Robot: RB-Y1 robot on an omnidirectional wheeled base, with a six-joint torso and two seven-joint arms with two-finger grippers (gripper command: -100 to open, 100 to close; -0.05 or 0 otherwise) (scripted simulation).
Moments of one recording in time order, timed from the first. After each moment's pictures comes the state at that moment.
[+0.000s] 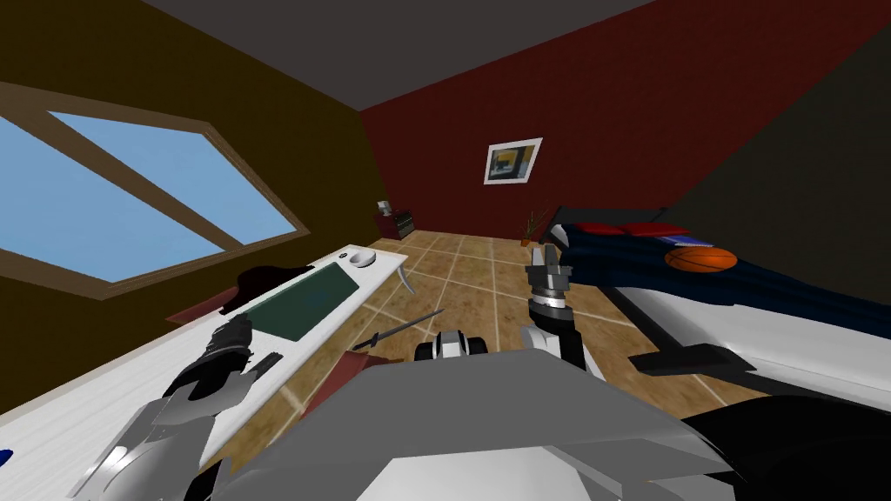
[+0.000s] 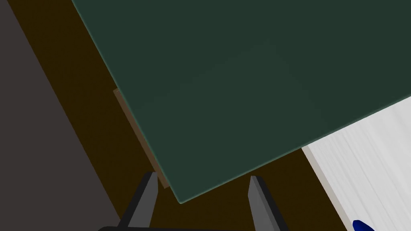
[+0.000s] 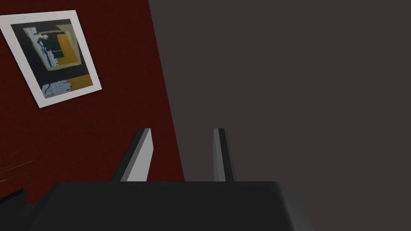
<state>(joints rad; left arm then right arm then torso) 0.15 0.68 0.72 -0.99 -0.33 -0.19 0.36 0.53 0.00 -0.07 -2.26 -0.05 -0.59 -0.03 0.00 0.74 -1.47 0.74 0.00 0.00</state>
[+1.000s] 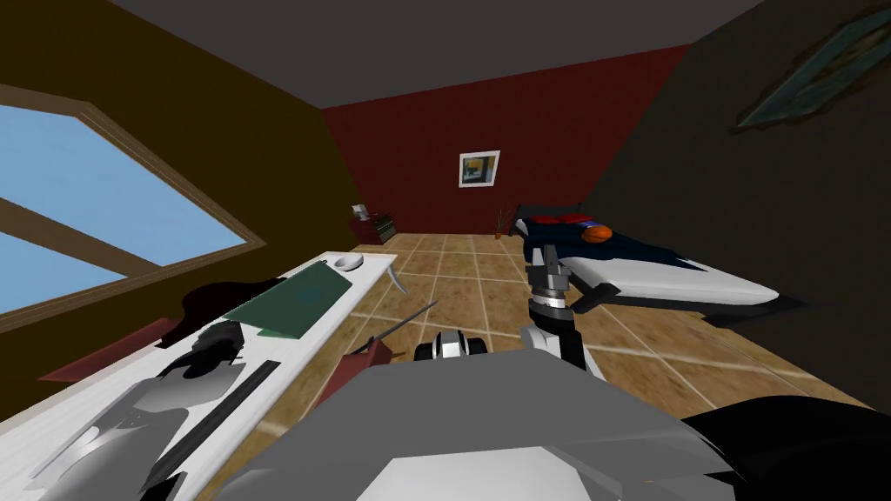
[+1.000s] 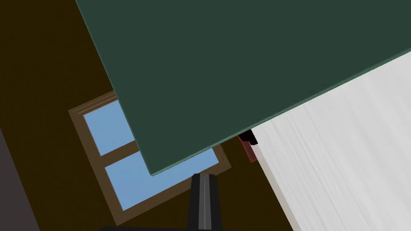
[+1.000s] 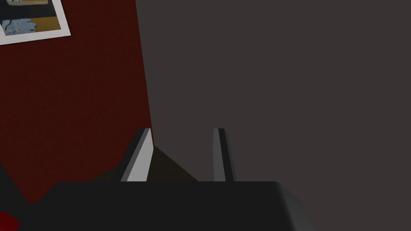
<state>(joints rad) 0.16 0.88 0.49 -0.92 -0.18 0.09 0.61 0.53 0.00 -0.07 -2.26 -0.05 -0.59 -0.03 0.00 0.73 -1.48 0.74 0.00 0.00</state>
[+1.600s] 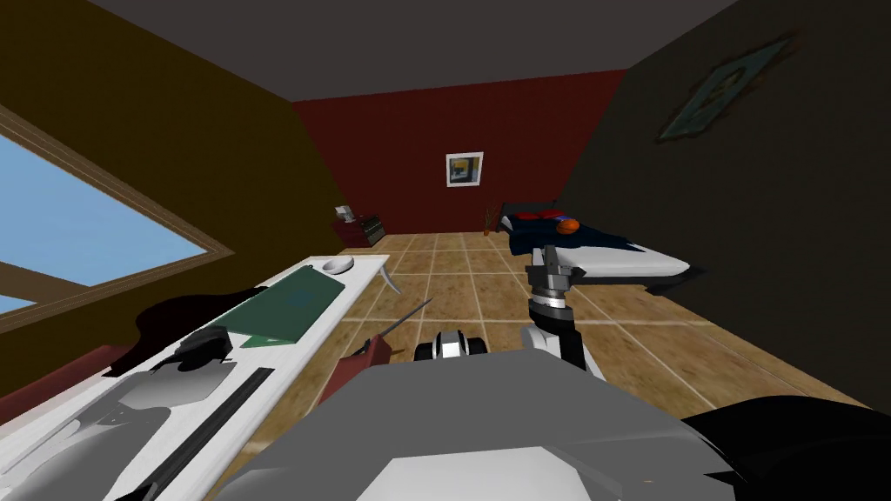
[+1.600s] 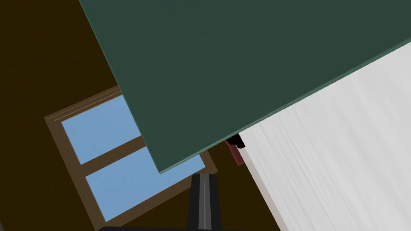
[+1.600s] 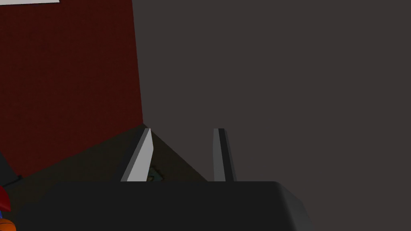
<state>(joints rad) 0.17 0.98 0.37 -0.89 -0.10 0.23 0.74 0.53 0.00 -0.07 -2.26 -0.05 -0.59 -0.03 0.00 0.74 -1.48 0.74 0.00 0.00</state>
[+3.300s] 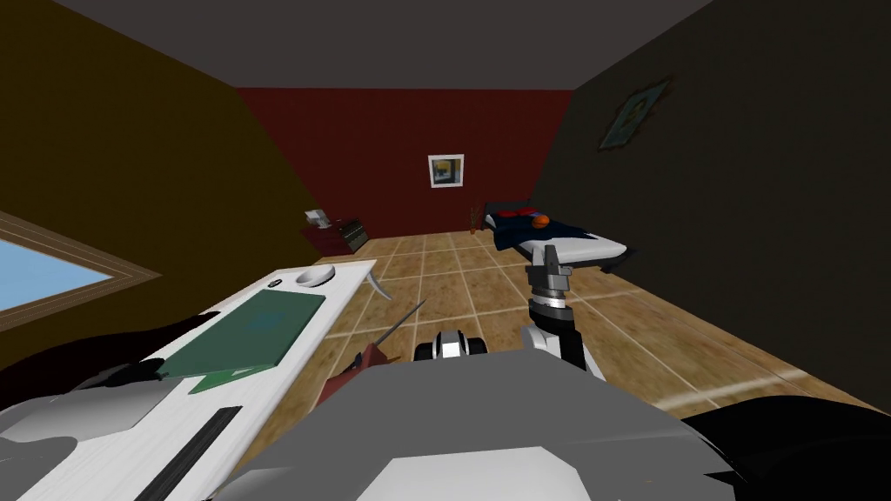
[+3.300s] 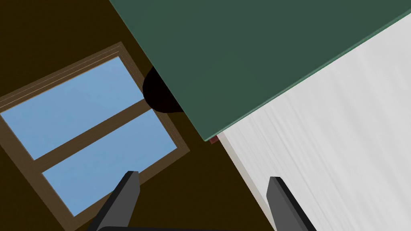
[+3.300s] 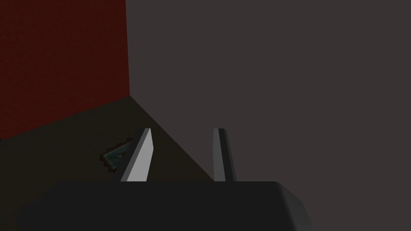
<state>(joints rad) 0.23 1.18 0.20 -0.77 0.20 0.44 0.78 0.53 0.00 -0.07 -2.26 -0.05 -0.59 -0.03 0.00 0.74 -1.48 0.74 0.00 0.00</state>
